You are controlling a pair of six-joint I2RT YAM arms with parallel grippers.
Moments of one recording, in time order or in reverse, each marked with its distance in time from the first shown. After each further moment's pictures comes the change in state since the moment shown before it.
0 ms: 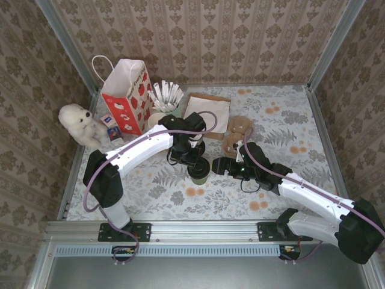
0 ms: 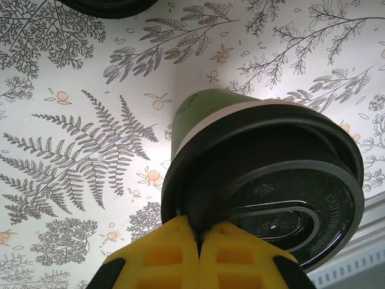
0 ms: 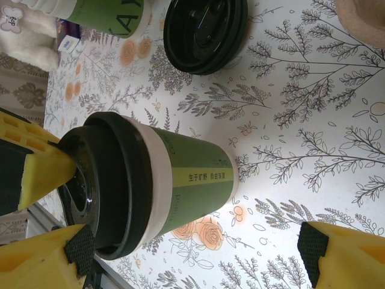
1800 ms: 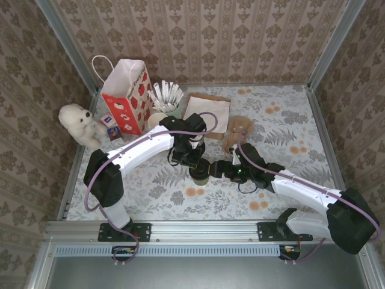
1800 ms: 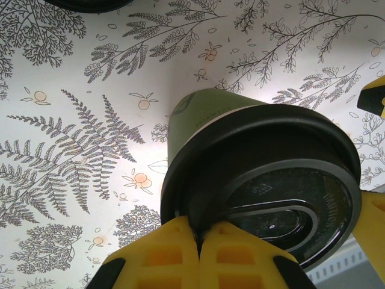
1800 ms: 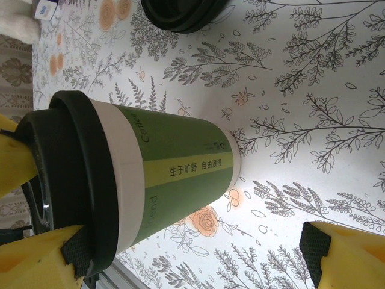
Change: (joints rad) left arm 0.000 0.007 -0.023 0.031 0.041 -0.007; right arm -0.005 0.116 -0.030 0.061 -0.101 0.016
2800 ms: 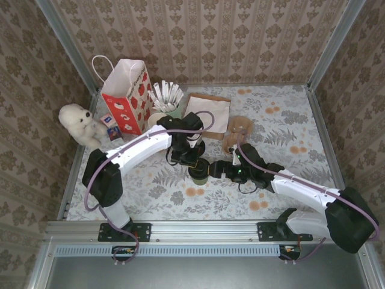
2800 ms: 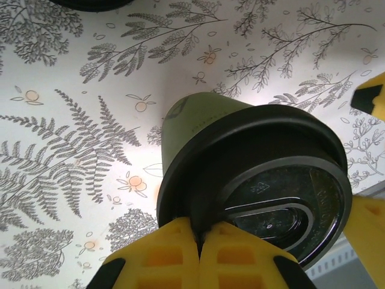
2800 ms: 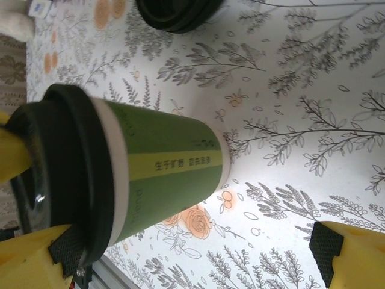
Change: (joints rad) left arm 0.038 0.005 -0.014 0.018 0.037 -0.007; right arm -0.002 -0.007 -0.010 0.018 0.002 -0.031
